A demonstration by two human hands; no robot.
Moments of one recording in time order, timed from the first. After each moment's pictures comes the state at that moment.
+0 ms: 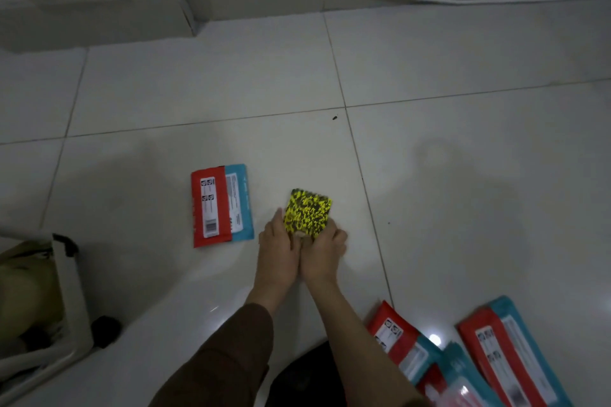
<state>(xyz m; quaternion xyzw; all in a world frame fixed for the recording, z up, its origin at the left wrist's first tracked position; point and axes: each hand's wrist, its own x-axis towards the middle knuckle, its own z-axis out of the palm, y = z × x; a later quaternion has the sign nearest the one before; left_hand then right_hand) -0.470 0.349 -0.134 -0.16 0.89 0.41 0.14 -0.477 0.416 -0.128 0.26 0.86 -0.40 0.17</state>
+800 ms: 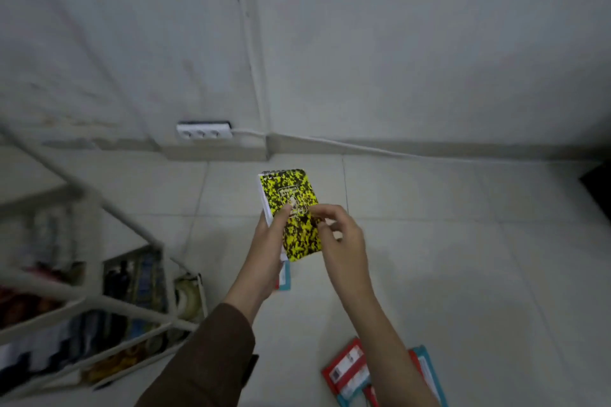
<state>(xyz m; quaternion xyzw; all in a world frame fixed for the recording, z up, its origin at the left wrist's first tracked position) -0.444 0.302 0.364 -0.21 0.54 0.81 0.04 -0.451 0.410 0.373 0.00 0.76 -0.65 0.05</state>
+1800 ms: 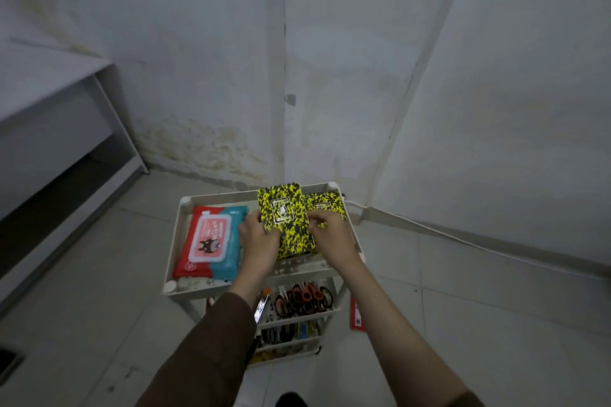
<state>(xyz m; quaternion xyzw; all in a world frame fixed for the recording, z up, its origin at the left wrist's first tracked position) -0.278 -0.044 0.666 -0.36 0.74 0.55 -0.13 -0.338 0.064 0.684 -0.18 0.87 -0.45 0.12</state>
